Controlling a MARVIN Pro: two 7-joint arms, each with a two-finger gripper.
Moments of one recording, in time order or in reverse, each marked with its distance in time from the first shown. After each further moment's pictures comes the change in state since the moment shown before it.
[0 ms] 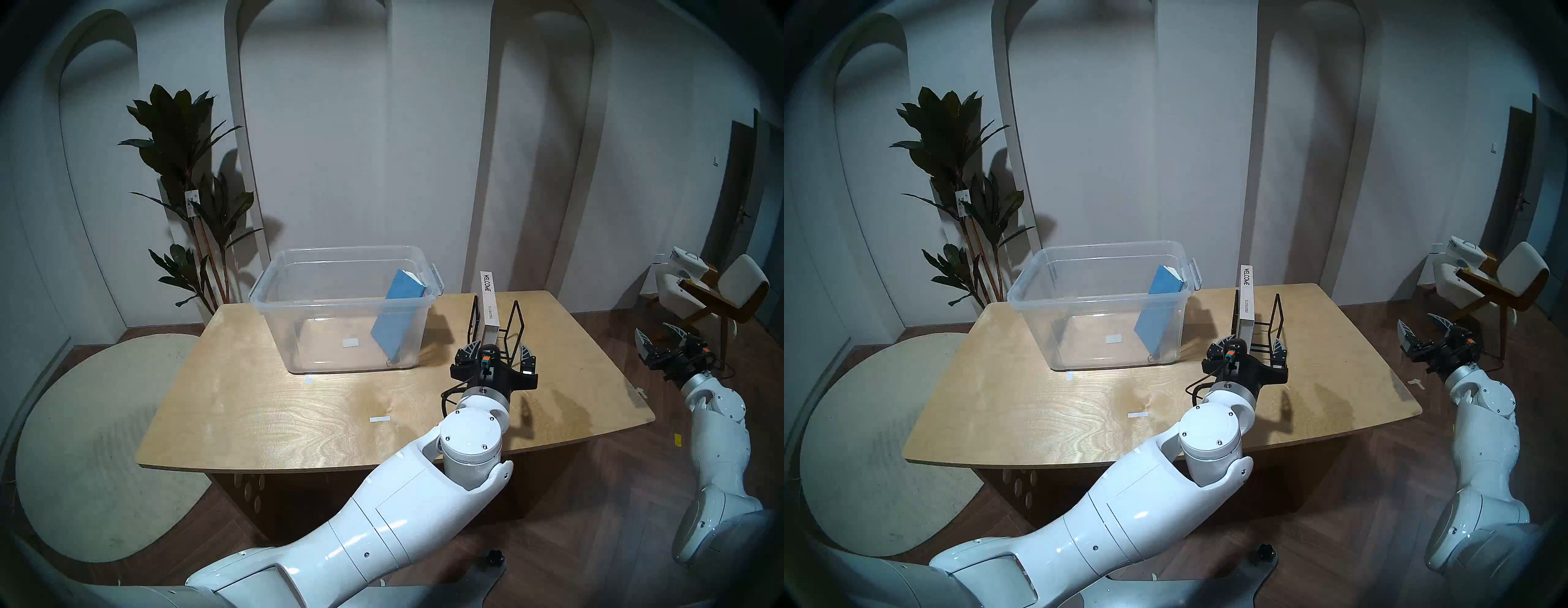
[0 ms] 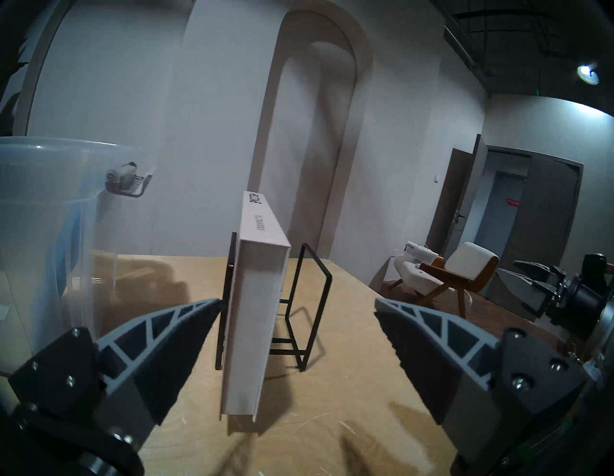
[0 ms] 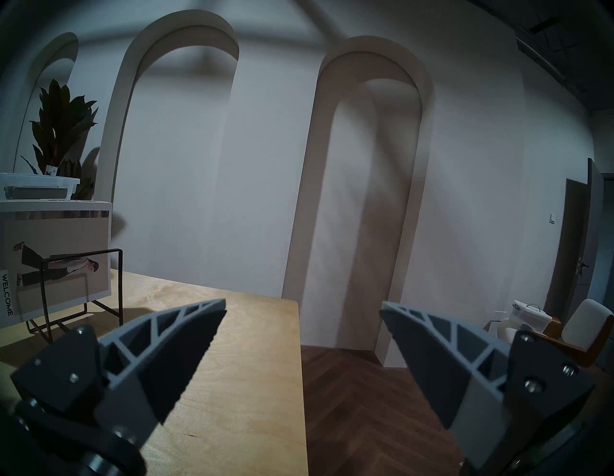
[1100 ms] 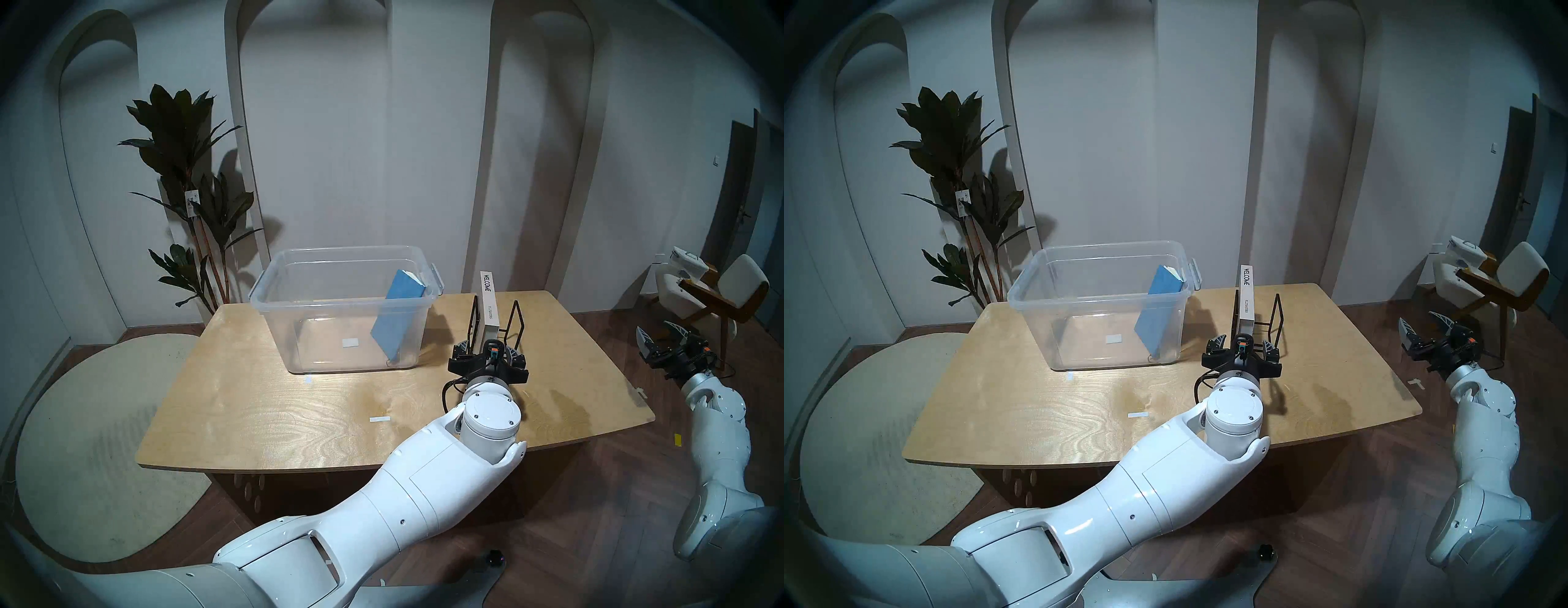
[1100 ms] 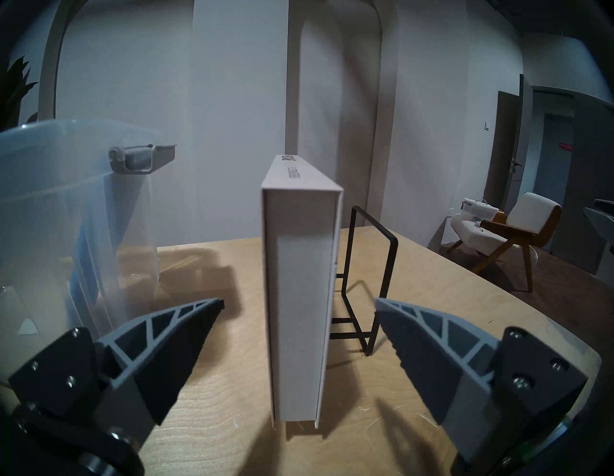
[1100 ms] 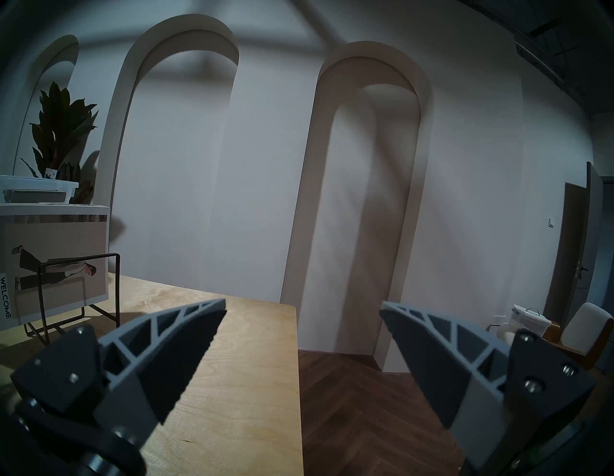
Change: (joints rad) left arm -0.144 -0.130 -0.015 0.315 0.028 0.028 0.108; right arm 0.019 0.005 0.006 0.024 -0.003 -0.018 0.008
